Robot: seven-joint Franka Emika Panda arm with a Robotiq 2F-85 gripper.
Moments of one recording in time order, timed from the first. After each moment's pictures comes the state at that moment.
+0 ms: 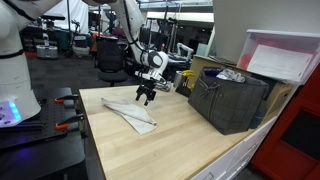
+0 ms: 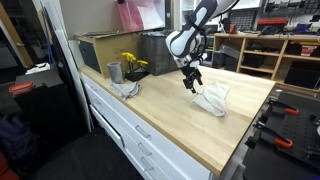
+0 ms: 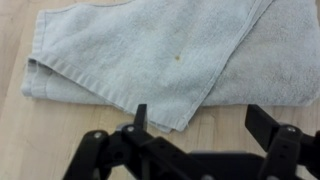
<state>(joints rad) 0.02 0.78 -0.05 -1.69 -0.15 2.01 -0.02</state>
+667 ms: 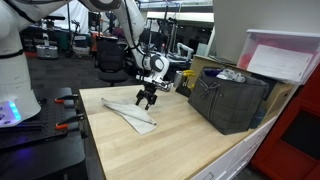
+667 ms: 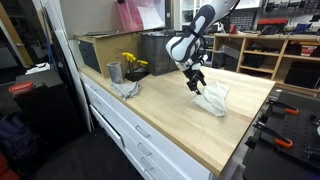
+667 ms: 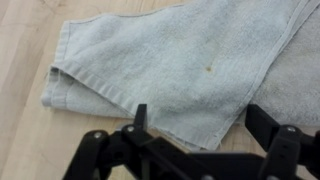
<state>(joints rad) 0.02 0.85 -0.07 -1.63 -0.22 1.93 -0.02</state>
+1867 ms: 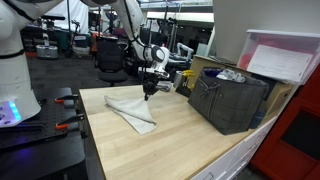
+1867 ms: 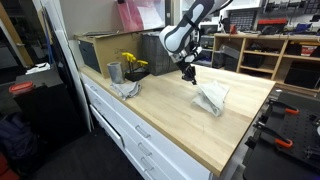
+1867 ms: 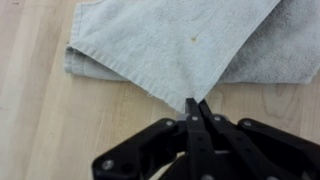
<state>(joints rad) 0.06 0.78 -0.07 -1.59 -0.23 1.92 0.02</state>
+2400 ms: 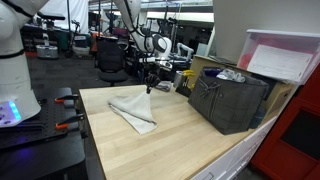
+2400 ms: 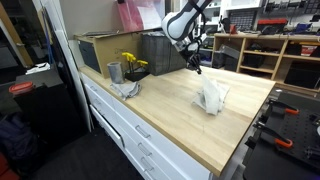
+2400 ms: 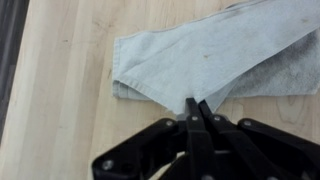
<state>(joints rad) 0.06 0.66 -0.10 -1.65 -0.27 1.84 0.08</state>
